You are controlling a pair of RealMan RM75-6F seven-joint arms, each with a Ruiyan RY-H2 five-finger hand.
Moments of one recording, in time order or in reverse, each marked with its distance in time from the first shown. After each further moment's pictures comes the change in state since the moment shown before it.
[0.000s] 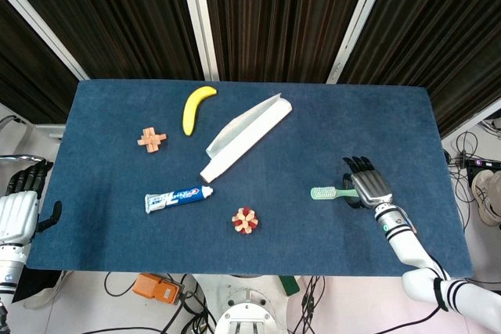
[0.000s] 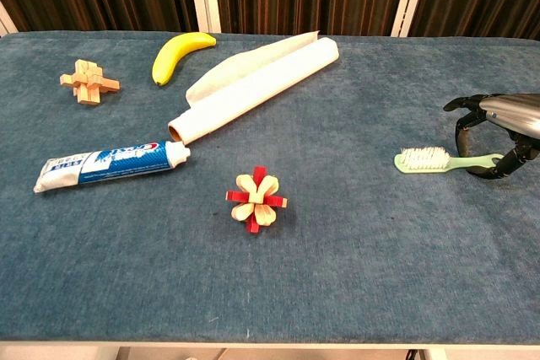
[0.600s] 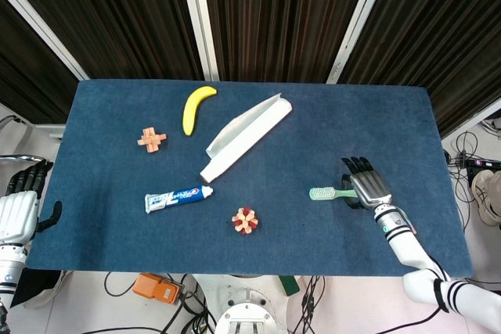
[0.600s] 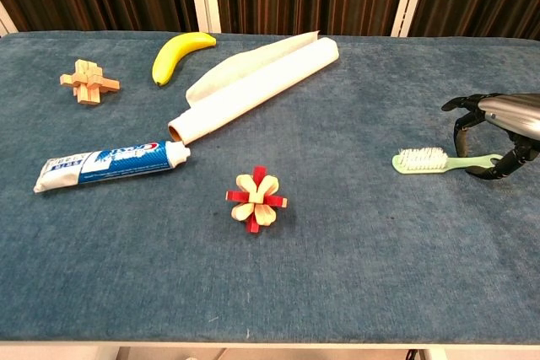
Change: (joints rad) left arm 0.000 0.002 0.000 -0.002 -0.001 -0.003 -0.005; right arm 0.001 0.003 -0.012 -0.006 -0.016 0.023 0.004
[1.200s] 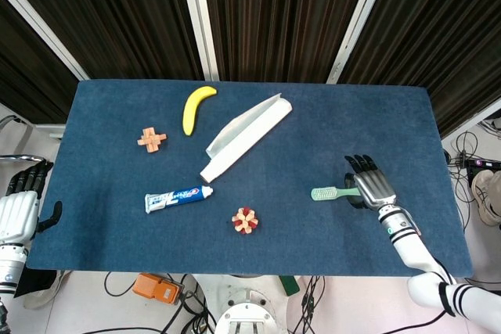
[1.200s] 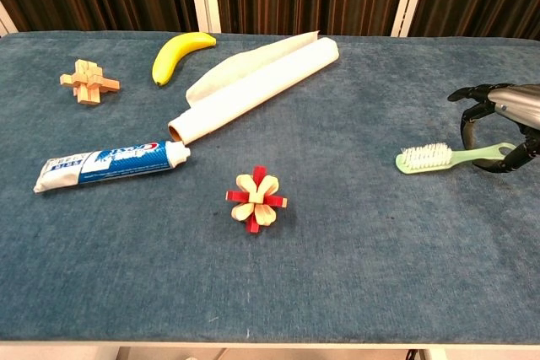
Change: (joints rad) left arm -0.001 0.001 -0.001 -0.003 -0.005 -0.004 -0.002; right arm -0.017 0.028 -0.011 -0.021 -0.035 0.055 0.019
